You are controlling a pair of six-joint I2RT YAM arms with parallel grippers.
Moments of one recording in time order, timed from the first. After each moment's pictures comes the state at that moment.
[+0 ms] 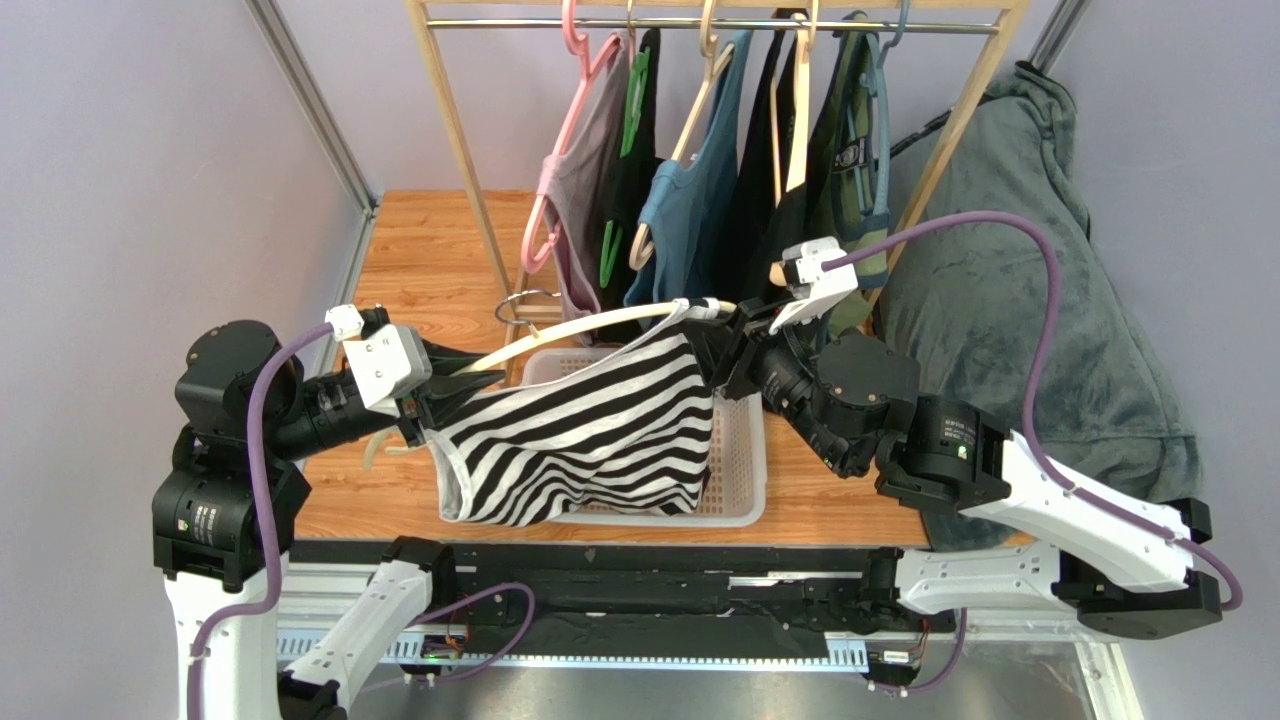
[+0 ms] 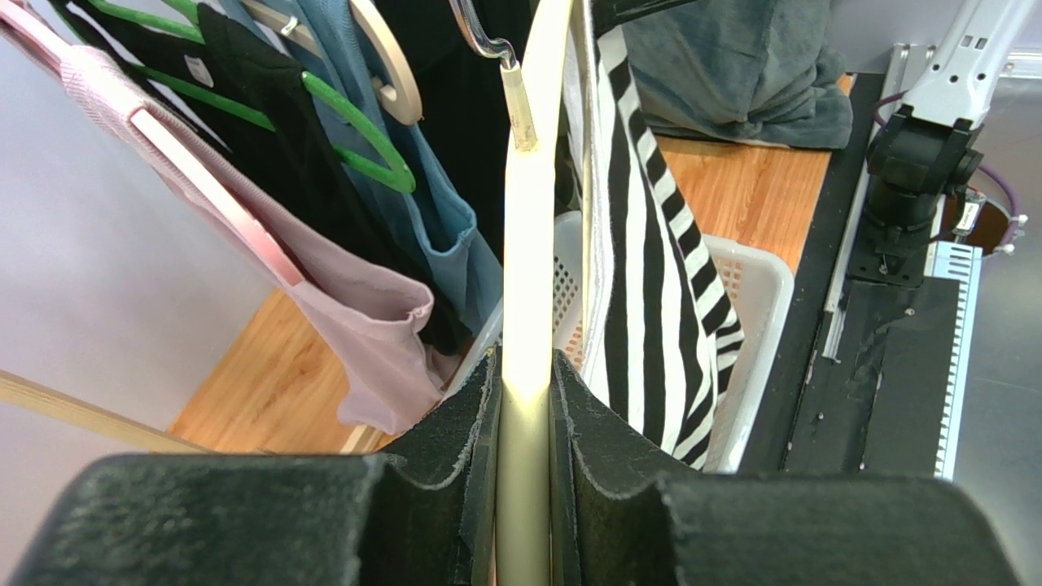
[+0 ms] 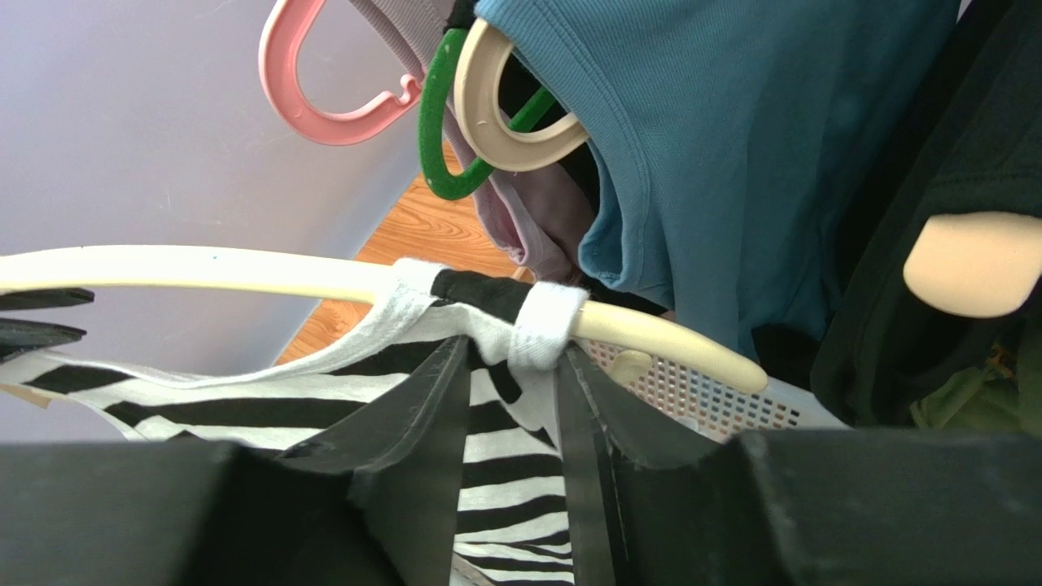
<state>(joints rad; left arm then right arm) -0.19 0.75 1.50 -0.92 0.89 0.40 1.28 1.03 1.39 -0.45 0.71 0.40</state>
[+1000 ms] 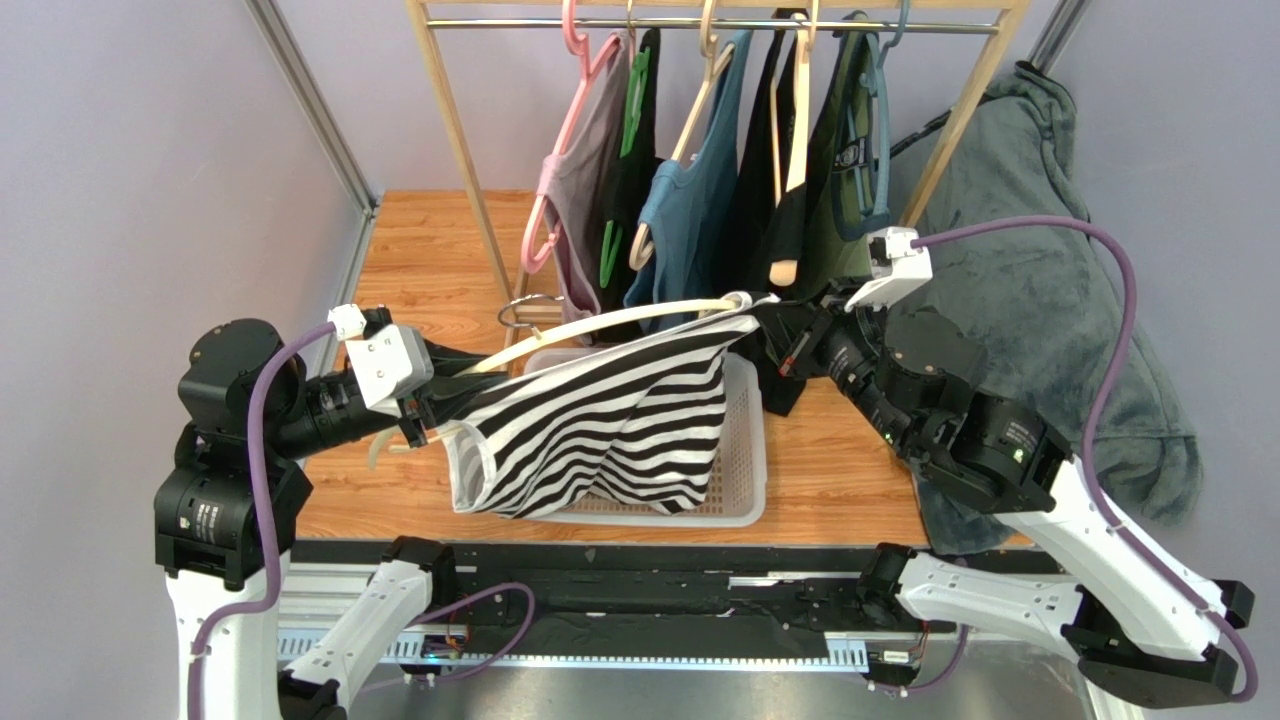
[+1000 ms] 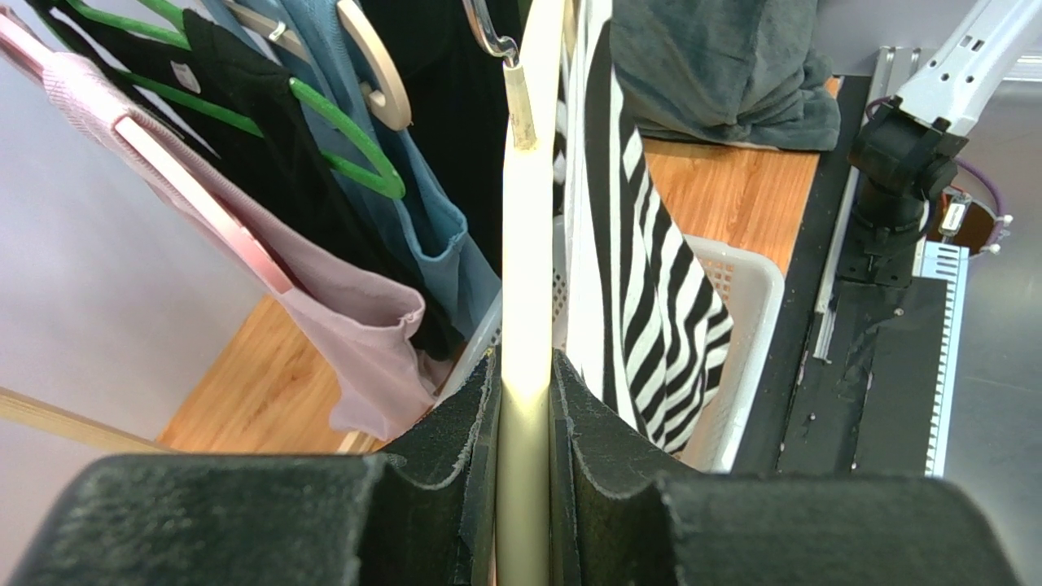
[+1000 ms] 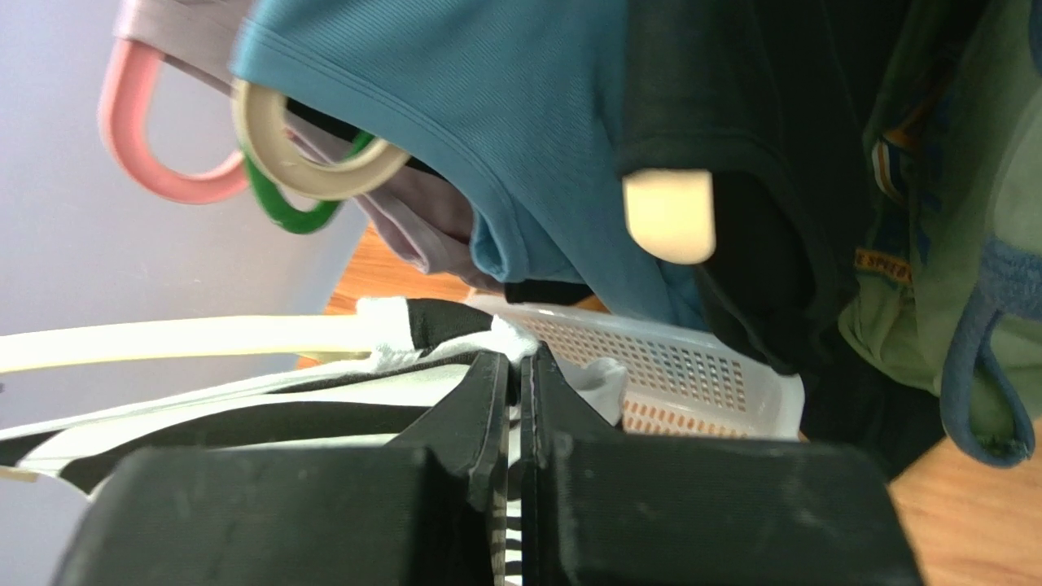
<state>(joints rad) -0.19 0.75 1.50 -0.92 0.90 0.40 0.97 0.89 1.33 -0.56 0.51 0.55</state>
